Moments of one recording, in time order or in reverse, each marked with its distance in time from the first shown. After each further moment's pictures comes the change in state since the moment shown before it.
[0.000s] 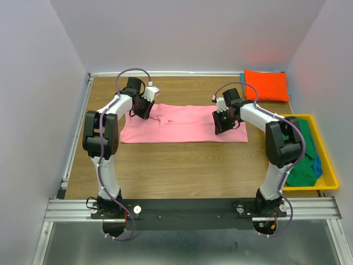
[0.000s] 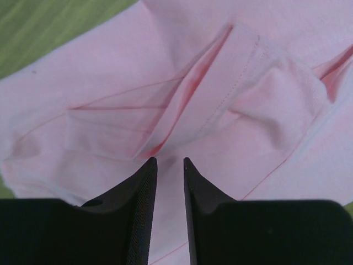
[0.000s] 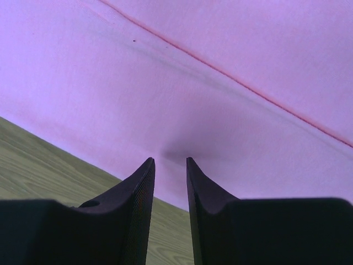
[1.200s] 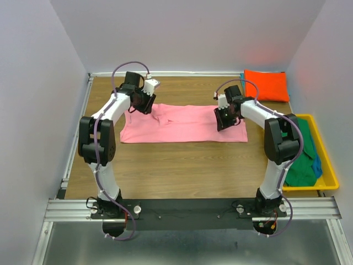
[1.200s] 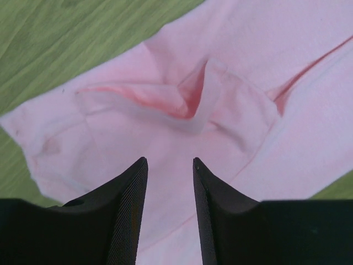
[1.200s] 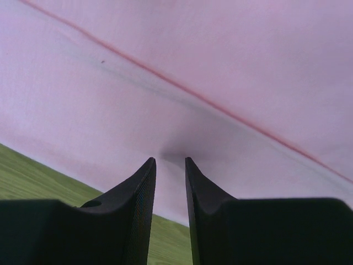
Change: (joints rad) left arm -0.032 -0.061 0.035 -0.005 0.015 -0.059; right arm -0.021 0.054 0.053 -0.010 0.021 -0.035
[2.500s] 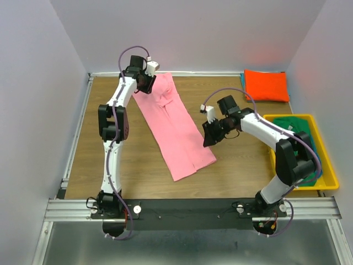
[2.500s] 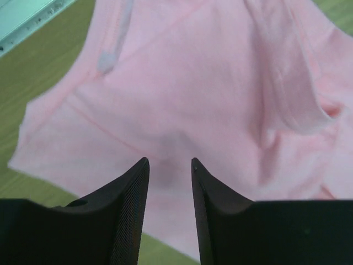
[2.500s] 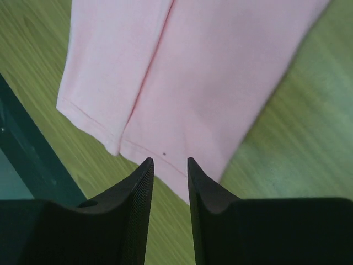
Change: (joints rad) left arm 0.052 0.581 0.830 -0.161 -0.093 -0.047; right arm 0.161 -0.267 -0.225 -0.024 -0.364 -0.093
